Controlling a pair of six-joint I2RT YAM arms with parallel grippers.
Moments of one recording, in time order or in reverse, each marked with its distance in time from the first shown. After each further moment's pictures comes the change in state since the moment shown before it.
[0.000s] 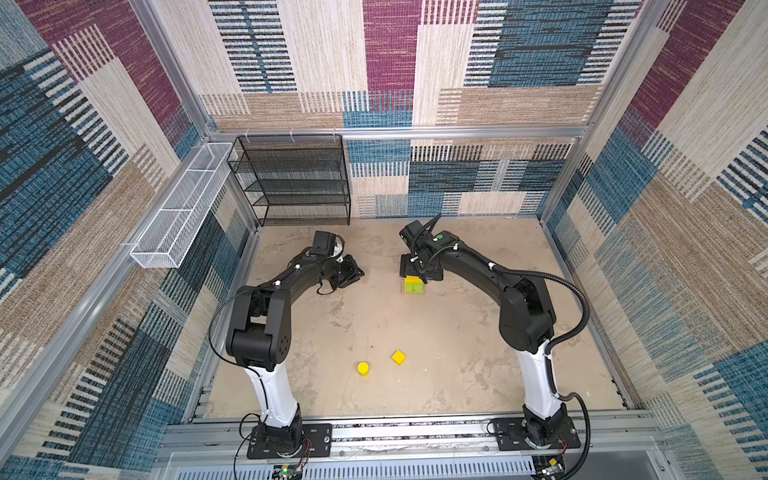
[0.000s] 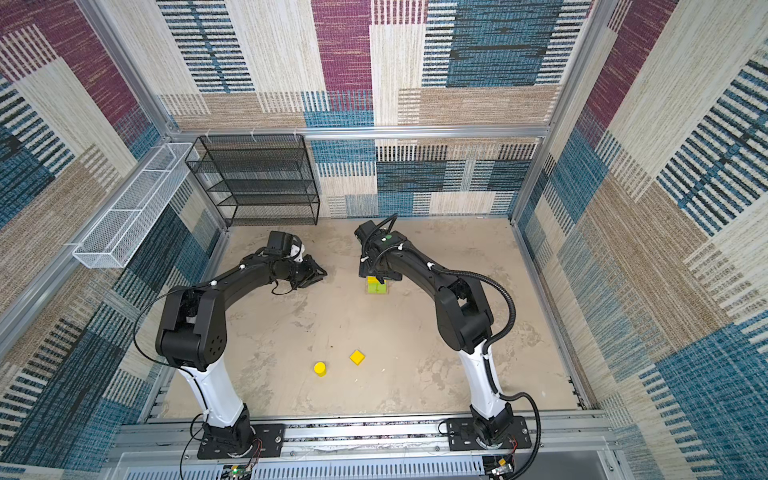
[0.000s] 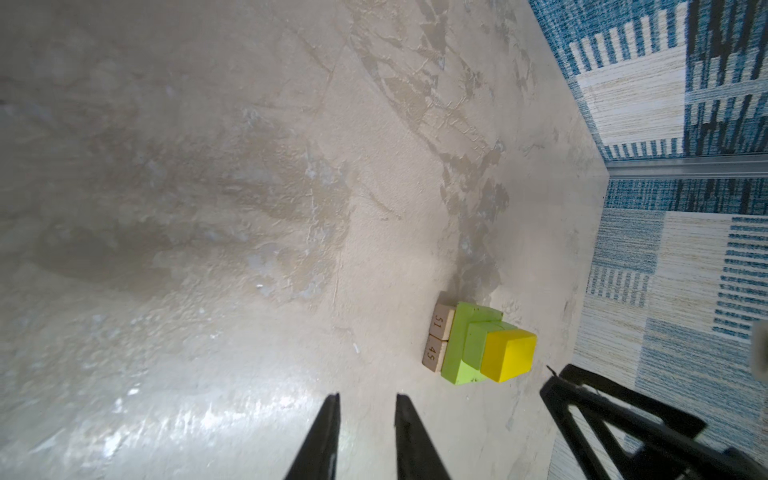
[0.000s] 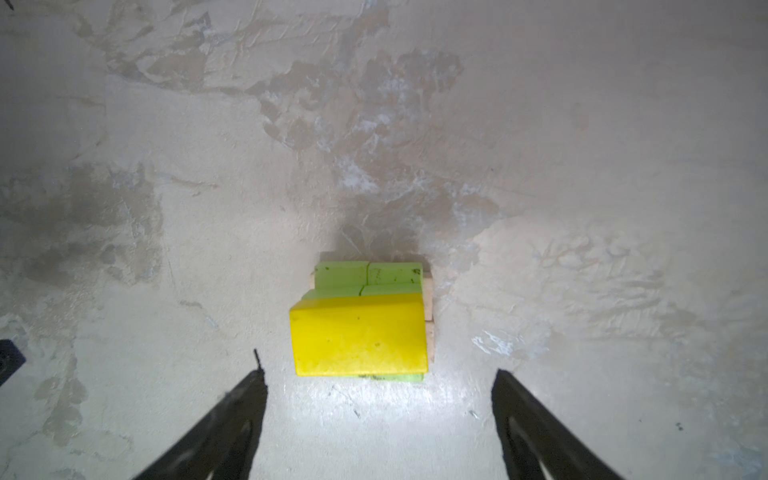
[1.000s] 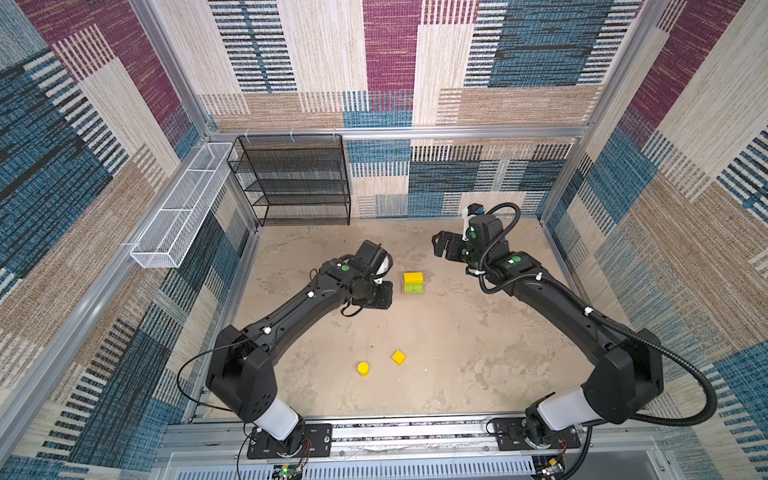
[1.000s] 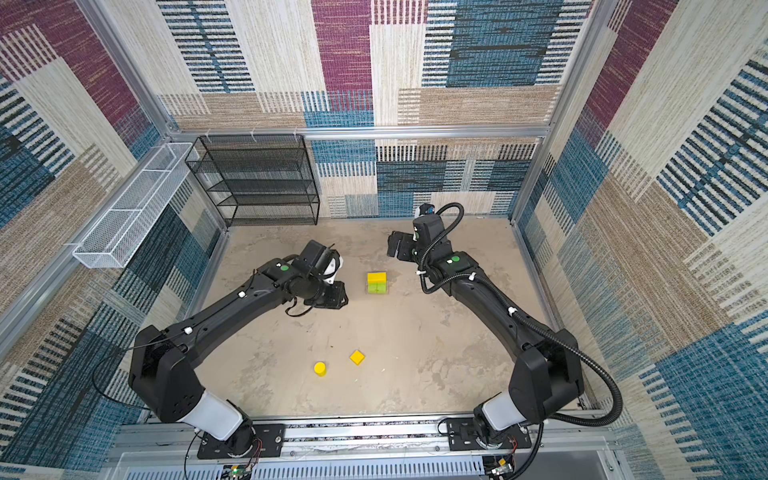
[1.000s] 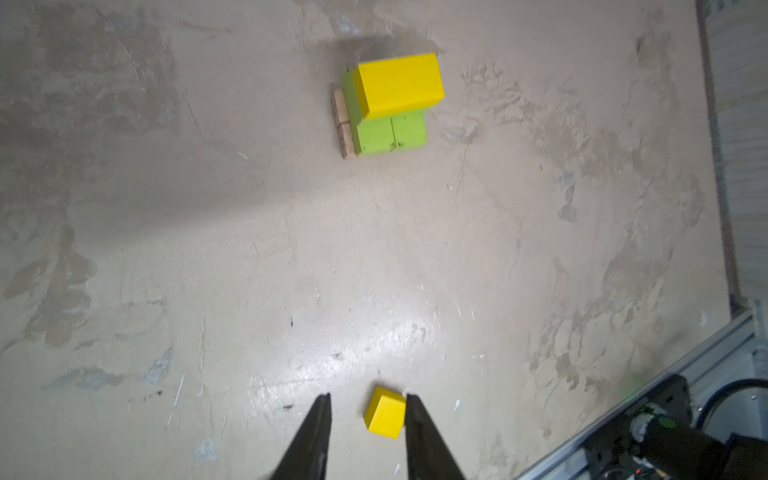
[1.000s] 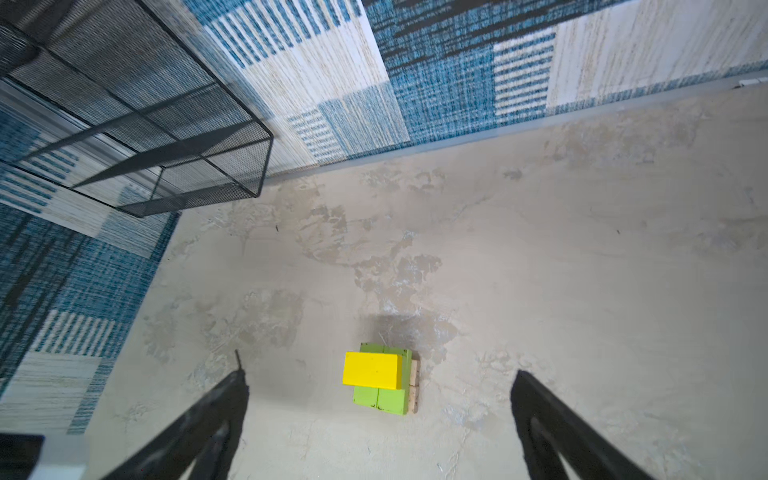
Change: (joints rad) left arm -0.469 -0.303 0.038 -0.492 -0.356 0.269; right arm -0.182 -0.629 -0.580 0.613 -0.136 -0.177
